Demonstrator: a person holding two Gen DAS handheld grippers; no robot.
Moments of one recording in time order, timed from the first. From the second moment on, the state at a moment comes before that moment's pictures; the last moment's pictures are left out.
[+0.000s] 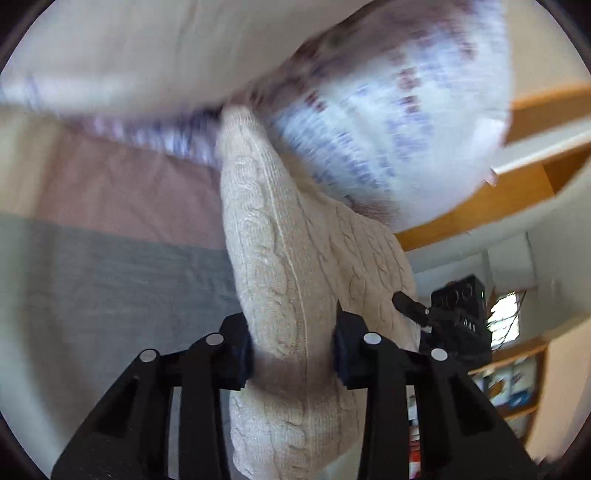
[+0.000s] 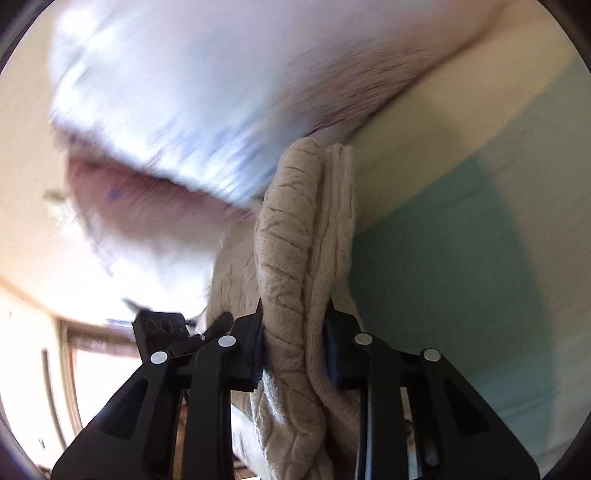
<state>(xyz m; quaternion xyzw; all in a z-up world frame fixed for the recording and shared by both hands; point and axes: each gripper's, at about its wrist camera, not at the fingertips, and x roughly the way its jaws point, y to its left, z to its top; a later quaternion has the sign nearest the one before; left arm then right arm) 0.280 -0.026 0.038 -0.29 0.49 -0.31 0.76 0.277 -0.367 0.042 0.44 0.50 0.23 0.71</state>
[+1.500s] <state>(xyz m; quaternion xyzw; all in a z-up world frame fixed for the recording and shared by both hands) 0.096 0.001 0.004 -0.02 0.50 -0.06 0.87 0.105 -0.201 0.042 0.05 0.46 0.08 0.88</state>
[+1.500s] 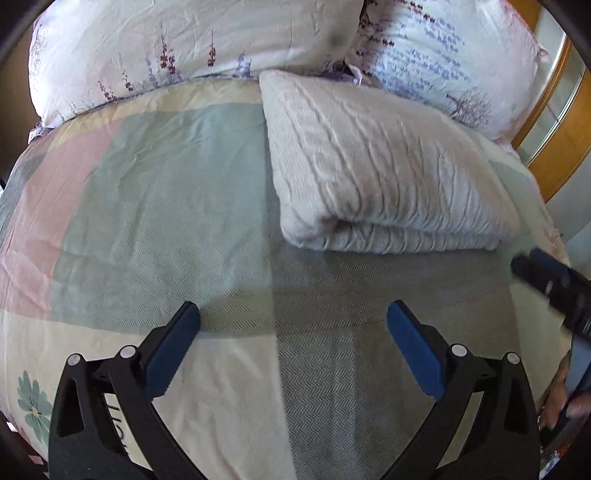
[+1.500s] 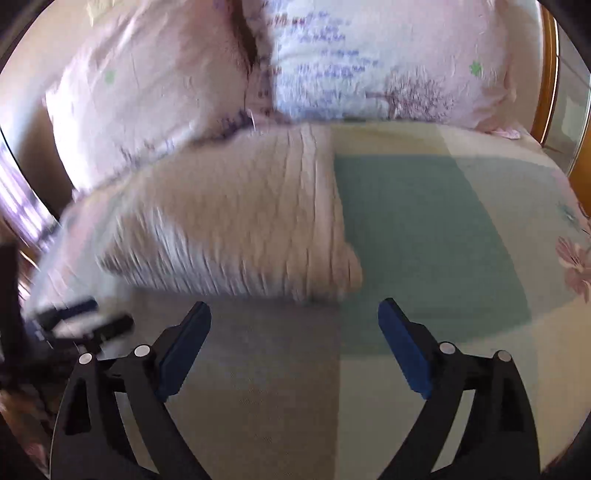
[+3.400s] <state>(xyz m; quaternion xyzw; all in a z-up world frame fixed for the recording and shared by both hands) 0.073 -0.008 -0.004 0.02 0.45 -0.02 0.89 0.065 -0.202 0.021 0.00 0.46 0.04 0.89</state>
